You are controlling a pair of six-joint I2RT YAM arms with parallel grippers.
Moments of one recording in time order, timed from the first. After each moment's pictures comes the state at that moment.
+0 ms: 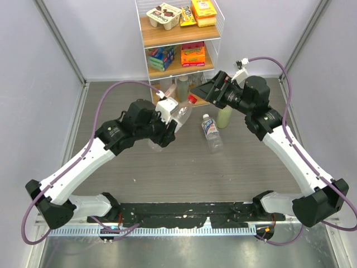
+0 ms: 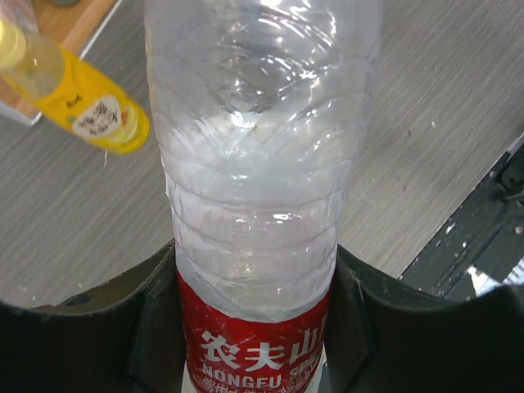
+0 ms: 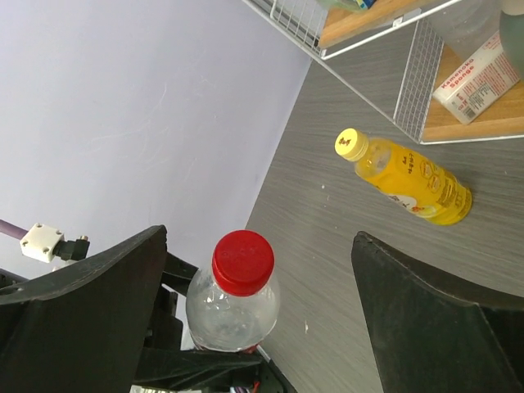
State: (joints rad) left arm -0.78 1.23 1.35 -0.74 0.08 -0.02; right arm 0.43 1.25 1.27 -0.12 -0.37 0.85
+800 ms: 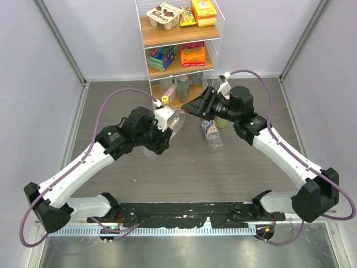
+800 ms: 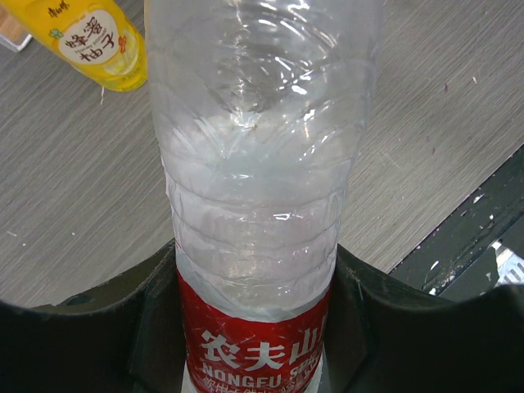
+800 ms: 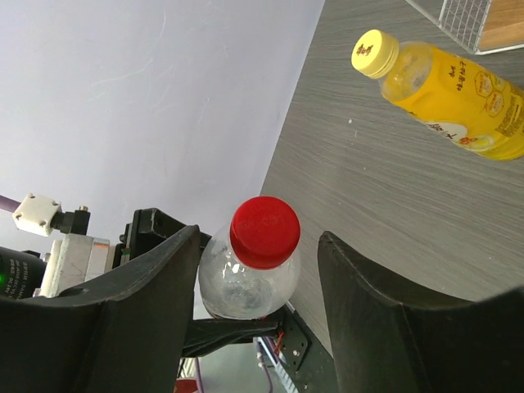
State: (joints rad) left arm -0.78 1.17 1.24 -0.80 0.02 -0.05; right arm 0.50 1.29 1.13 -0.02 -0.46 0.94
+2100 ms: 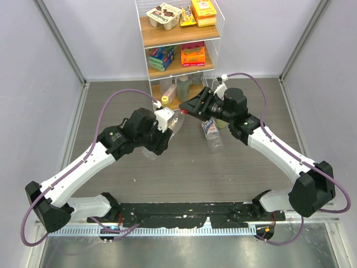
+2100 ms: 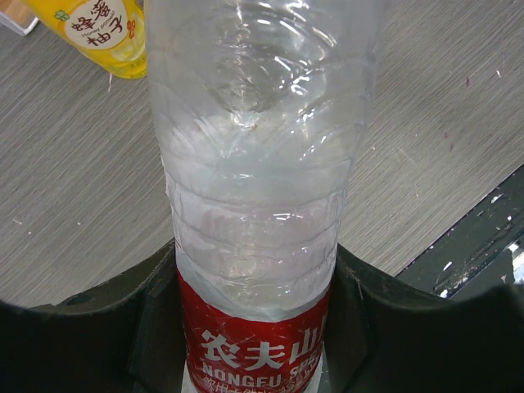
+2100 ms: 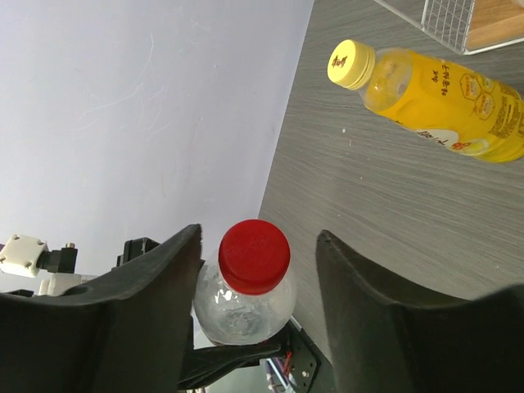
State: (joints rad) left arm -0.78 1.17 1.22 -0.80 -0.01 -0.05; right arm 0.53 1.34 1.09 0.06 -0.39 1.01
